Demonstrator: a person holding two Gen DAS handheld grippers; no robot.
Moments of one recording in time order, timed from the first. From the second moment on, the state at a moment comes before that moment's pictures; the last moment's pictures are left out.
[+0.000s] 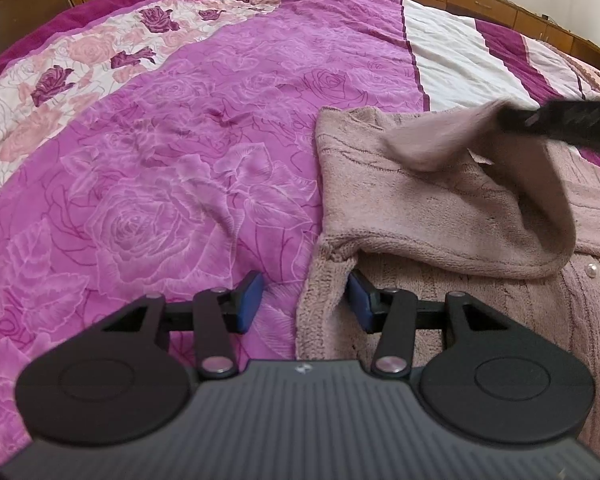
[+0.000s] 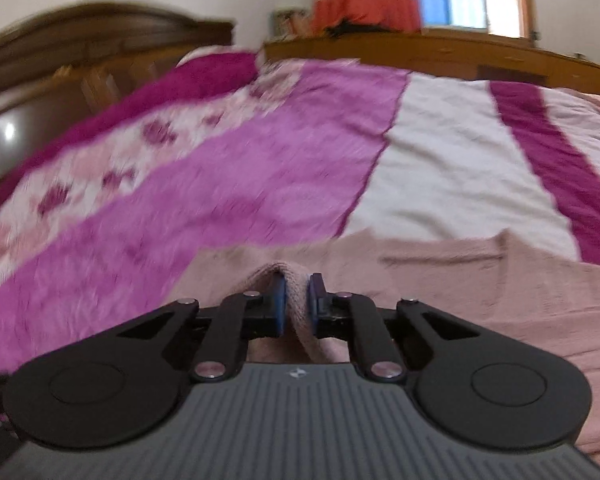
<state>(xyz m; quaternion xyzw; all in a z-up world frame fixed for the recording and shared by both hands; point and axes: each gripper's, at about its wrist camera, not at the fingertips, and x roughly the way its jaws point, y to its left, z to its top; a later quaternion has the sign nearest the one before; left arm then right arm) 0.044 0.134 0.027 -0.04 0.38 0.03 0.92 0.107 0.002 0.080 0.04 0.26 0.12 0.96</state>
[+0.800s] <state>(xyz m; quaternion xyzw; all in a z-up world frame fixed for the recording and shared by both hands) 0.045 0.132 0.026 -0.03 0.38 0.03 0.93 0.035 -0.176 0.038 0.20 0.30 -0.07 0.93</state>
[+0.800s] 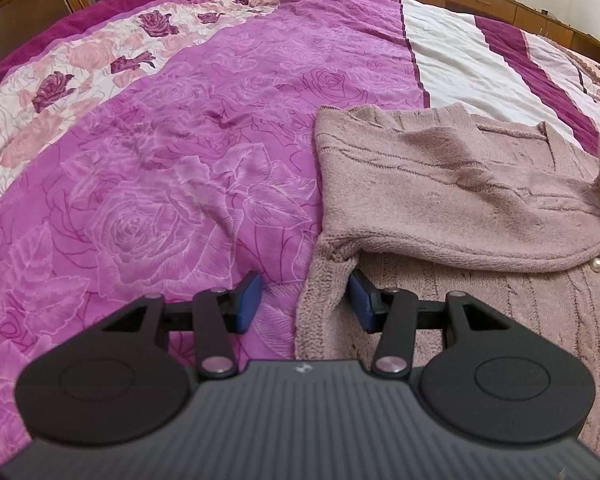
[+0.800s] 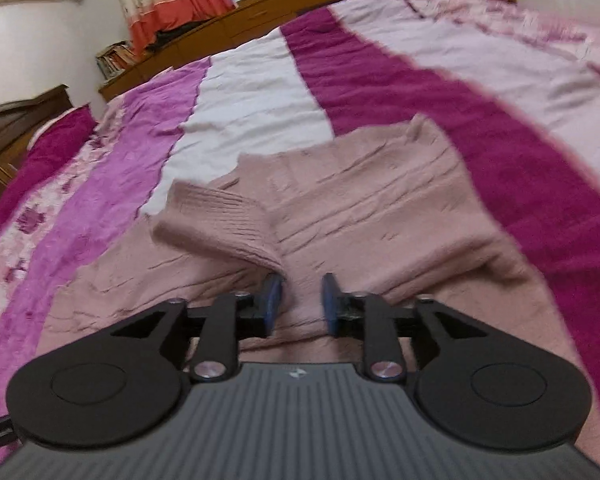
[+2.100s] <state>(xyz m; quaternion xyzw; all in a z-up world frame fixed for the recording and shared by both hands) 0.046 0.126 0.027 -0.01 0.38 0.04 0.92 0.050 -0.231 0.021 0.20 0.29 -0.11 0.93</state>
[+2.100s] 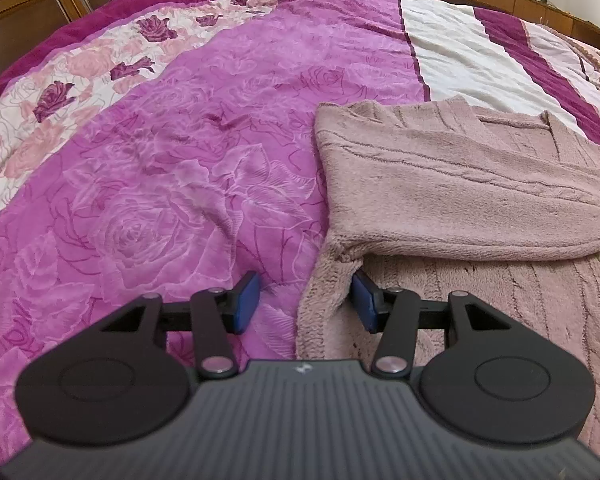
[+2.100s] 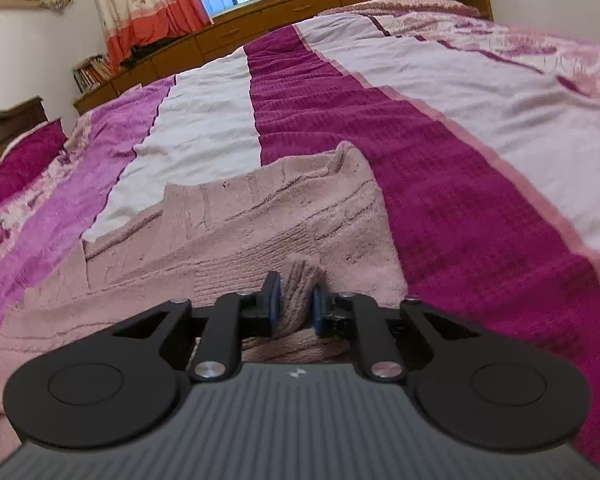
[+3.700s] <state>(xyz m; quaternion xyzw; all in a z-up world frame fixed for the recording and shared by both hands) -0.054 0.129 0.061 -0.02 0.50 -0.05 0.86 -0.135 -0.269 0.061 0.18 0.46 0.02 0.87</state>
